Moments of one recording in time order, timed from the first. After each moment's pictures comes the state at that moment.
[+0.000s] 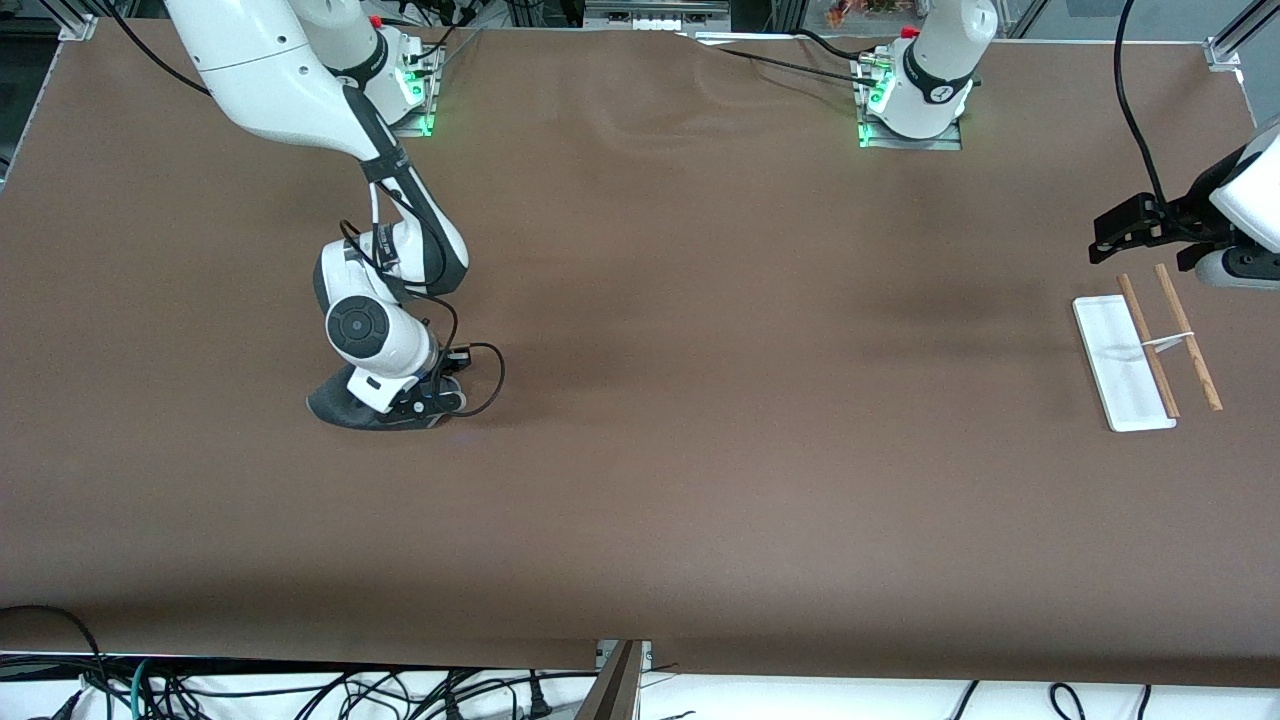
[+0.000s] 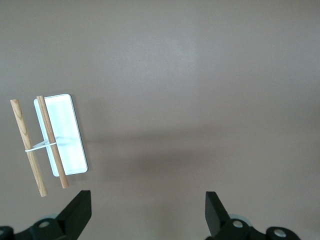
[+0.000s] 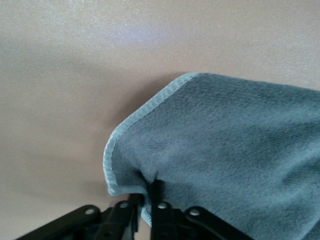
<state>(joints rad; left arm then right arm) -0.01 0.02 0.03 -1.61 0.00 1.57 0.08 0.35 0.60 -0.02 -1.88 0.01 2.33 0.12</state>
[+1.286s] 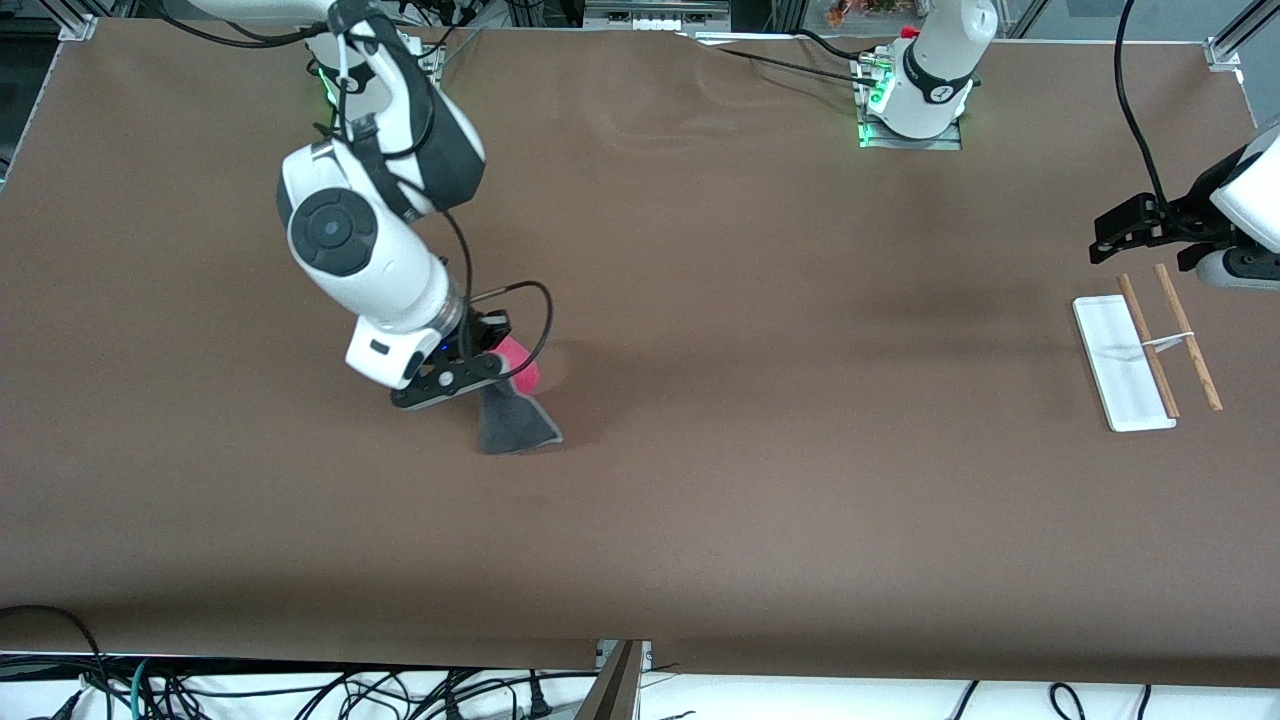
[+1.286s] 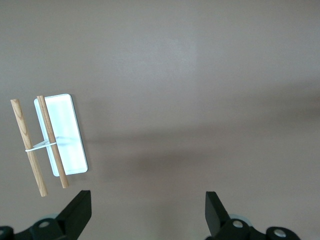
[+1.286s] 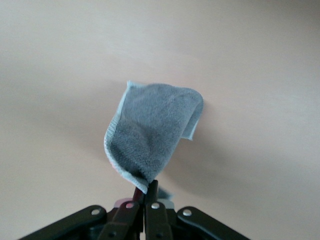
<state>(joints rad) -0.01 0.02 0.03 -1.61 0.00 1.57 0.08 0.36 0.45 0.16 -1.47 0.01 1.93 0.17</state>
